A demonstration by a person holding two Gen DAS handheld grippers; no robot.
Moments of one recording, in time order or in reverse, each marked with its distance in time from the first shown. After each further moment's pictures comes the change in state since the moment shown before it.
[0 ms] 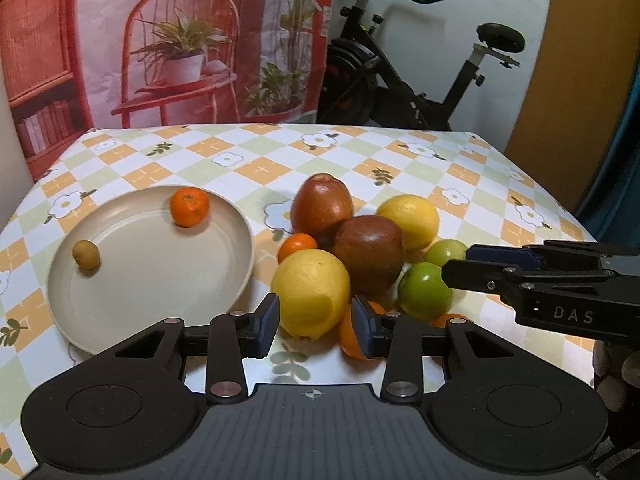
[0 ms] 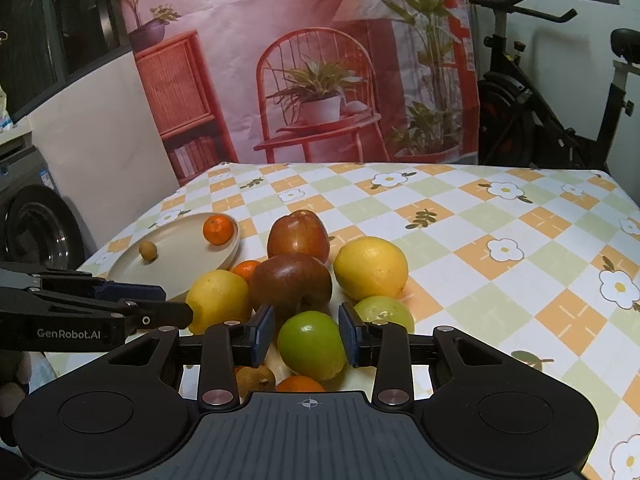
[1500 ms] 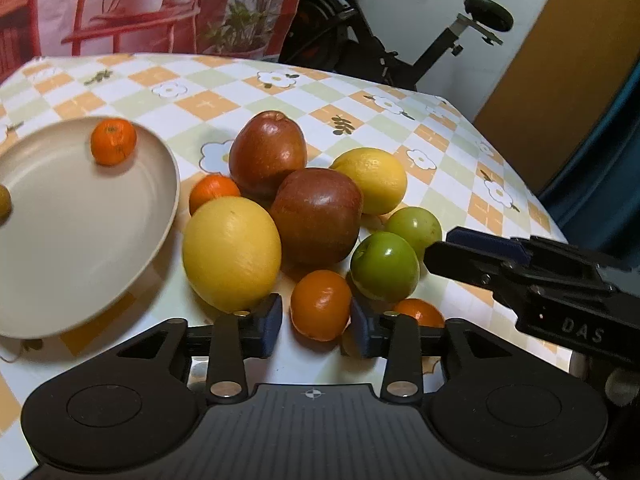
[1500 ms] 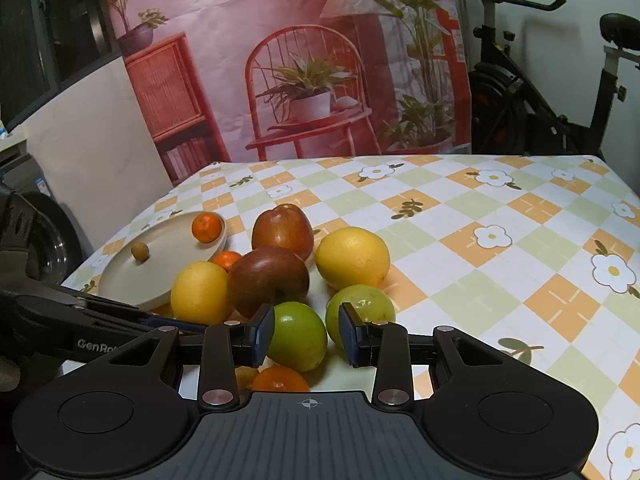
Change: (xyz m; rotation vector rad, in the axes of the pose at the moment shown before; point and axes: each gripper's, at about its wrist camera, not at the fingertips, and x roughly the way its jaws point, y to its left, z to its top) left arm 0.052 -0.002 -0.001 -0.110 0.159 -0.189; right arm 0.001 -0.013 -0.006 0.034 0.008 -0.003
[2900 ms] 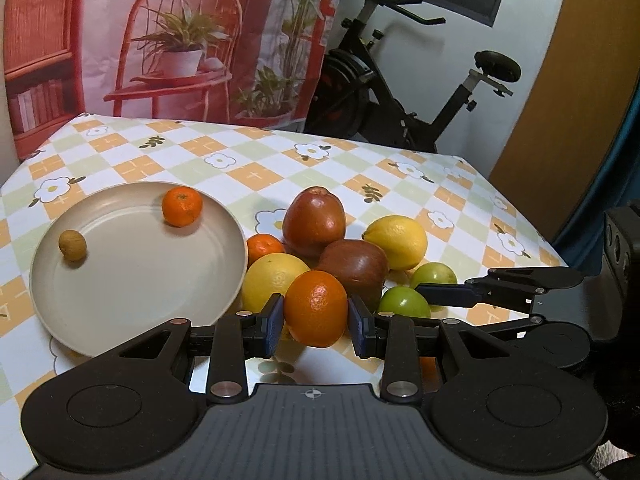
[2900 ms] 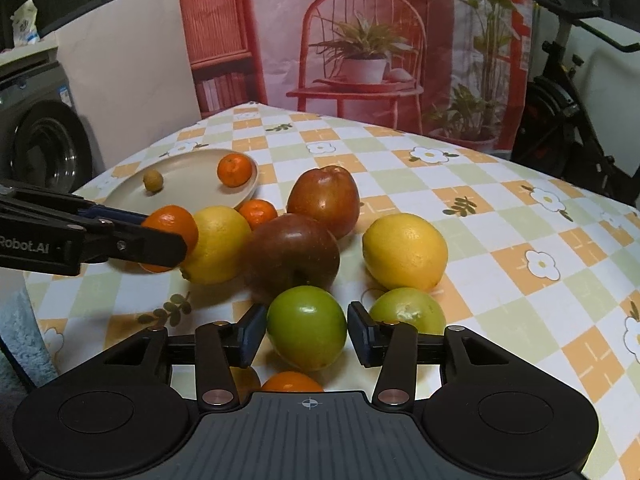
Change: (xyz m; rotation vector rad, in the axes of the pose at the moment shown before) left arm -0.057 0.007 -0.004 0.021 -0.194 0.101; right arm 0.044 0.032 0.006 -0.233 0.145 0.019
